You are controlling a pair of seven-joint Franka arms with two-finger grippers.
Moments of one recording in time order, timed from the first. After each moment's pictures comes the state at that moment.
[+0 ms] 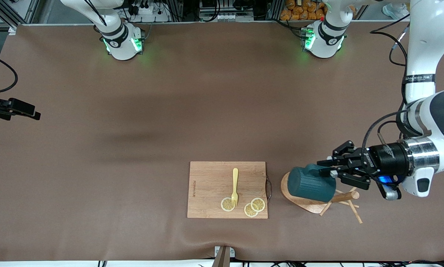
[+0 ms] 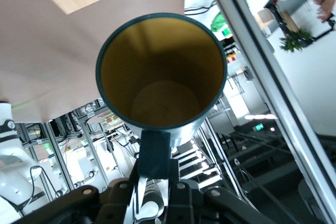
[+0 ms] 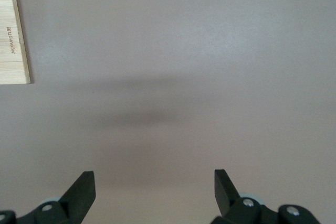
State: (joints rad) left arm 0.02 0.58 -0.06 -1.26 -1.37 1.75 -0.86; right arm 0.00 0.15 -0.12 -1.46 0.09 1.53 -0.09
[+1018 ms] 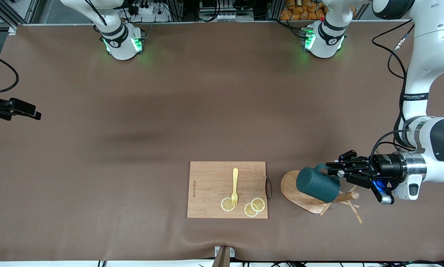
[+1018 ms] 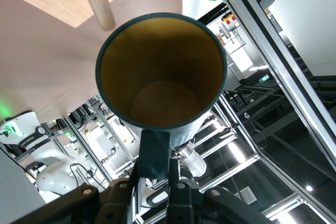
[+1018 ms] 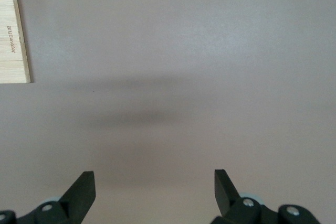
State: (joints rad) left arm 0.13 0.70 -0.06 -1.33 -1.43 1.55 -0.49; right arm 0.00 0.15 -0.12 -1.46 0.09 1.53 -0.09
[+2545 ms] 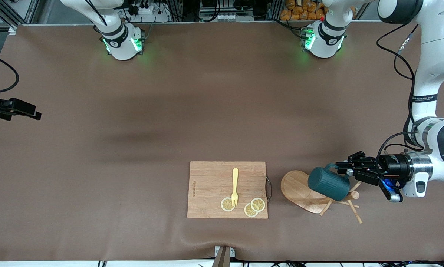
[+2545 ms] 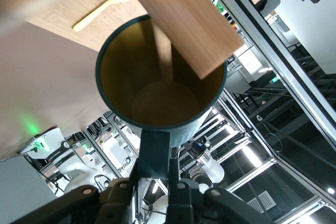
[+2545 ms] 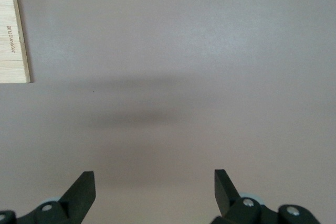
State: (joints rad) left arm 0.19 0.73 -0.05 -1.35 -1.35 1.50 -0.36; right arm 0.00 0.15 -0.12 -1.46 0.09 1.53 -0.09
